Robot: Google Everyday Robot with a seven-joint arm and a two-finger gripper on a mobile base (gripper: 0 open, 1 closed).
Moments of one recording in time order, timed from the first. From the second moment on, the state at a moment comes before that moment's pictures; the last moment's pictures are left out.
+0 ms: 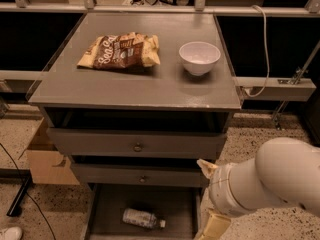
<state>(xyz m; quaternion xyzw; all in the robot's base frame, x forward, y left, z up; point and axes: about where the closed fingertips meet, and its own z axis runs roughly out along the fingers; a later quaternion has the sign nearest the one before) 0.350 -0.094 0.716 -0.64 0.73 0.10 0.23</state>
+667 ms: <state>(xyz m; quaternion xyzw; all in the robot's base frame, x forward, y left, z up) 0.341 -0.057 0.668 -0.64 0.73 0.10 0.22</state>
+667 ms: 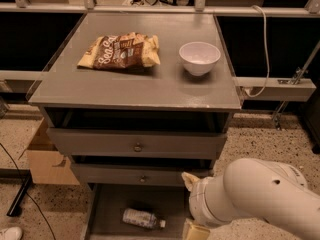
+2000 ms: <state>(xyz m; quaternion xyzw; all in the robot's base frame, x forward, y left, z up) 0.353 -0.024 0.596 -0.64 0.74 0.07 0.19</state>
